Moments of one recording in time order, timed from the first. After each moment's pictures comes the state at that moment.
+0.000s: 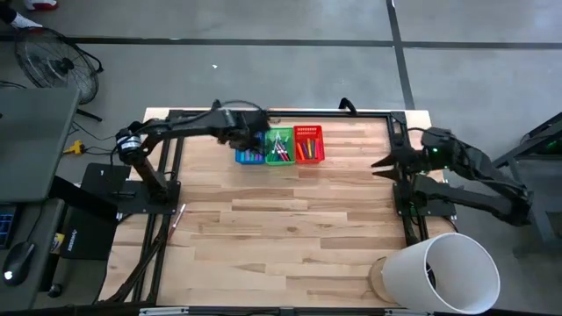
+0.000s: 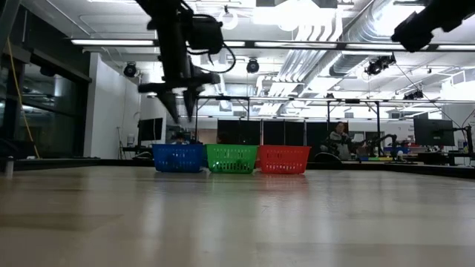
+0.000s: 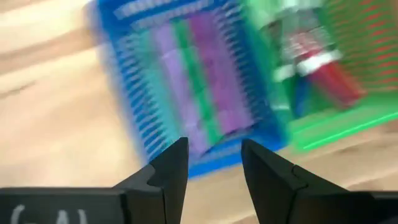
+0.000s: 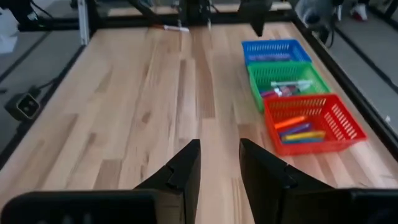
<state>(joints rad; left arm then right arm) 0.38 1.67 1.36 -0.96 -0.20 -0.87 -0.44 0.40 0.72 -0.82 -0.39 -0.16</state>
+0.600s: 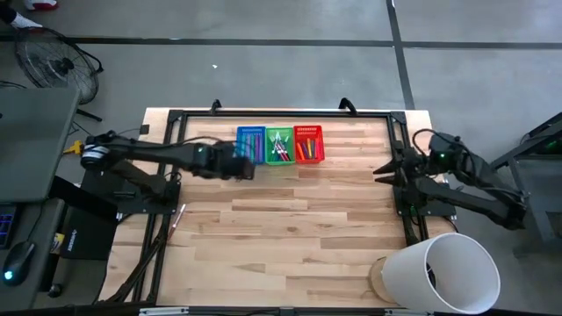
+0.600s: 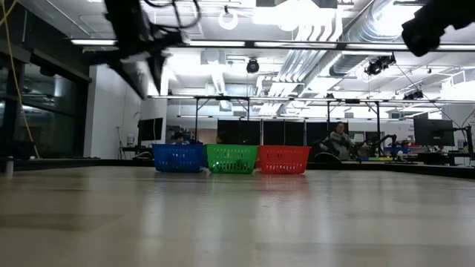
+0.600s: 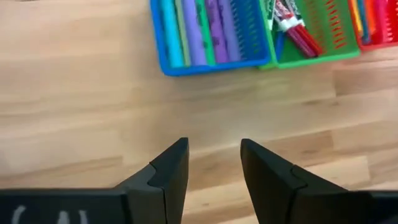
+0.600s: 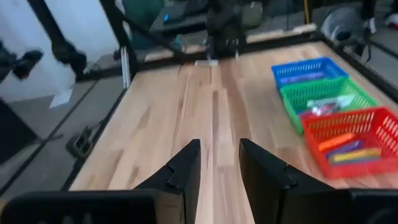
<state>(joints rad) -0.01 1.38 1.13 -1.00 -0.41 -1.41 -0.44 0.26 0.62 -0.69 -0.53 0.04</state>
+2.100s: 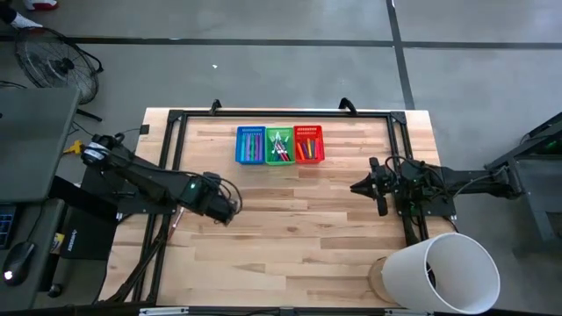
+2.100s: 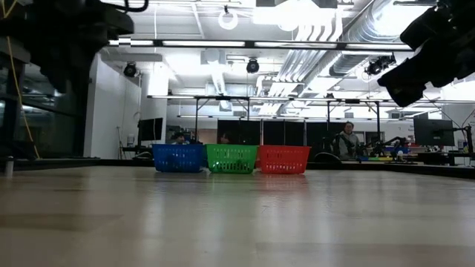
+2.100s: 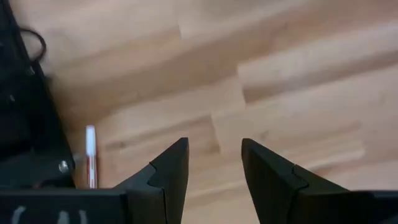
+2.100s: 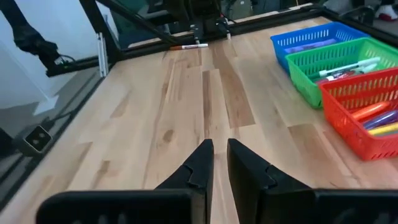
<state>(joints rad) -0.38 1.39 1.12 -1.29 -0.25 -1.69 -0.02 0.26 0.16 -0.17 -0.08 0.22</state>
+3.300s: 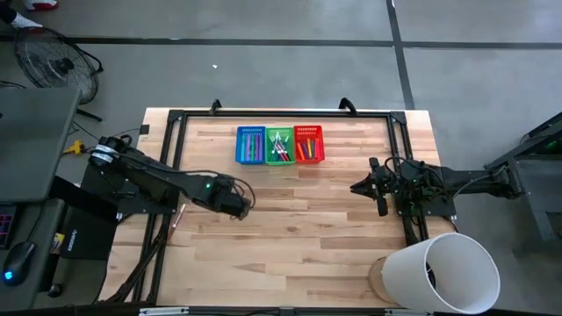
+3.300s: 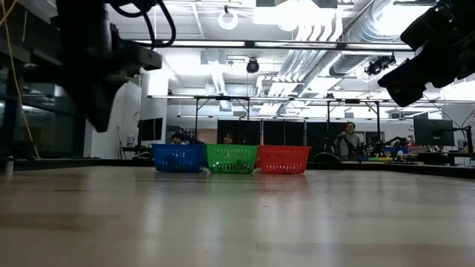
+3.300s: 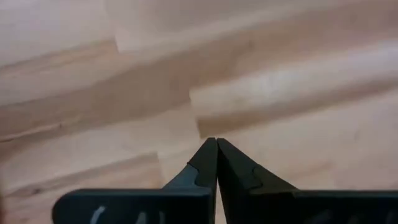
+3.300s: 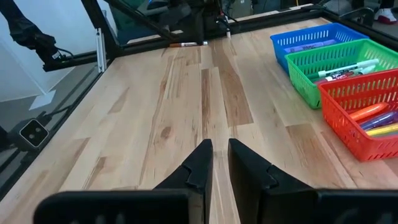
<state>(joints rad) -0.29 1.48 0.99 -0.94 -0.25 -1.60 -0.02 0.26 0.16 -0.18 -0.08 0.20</state>
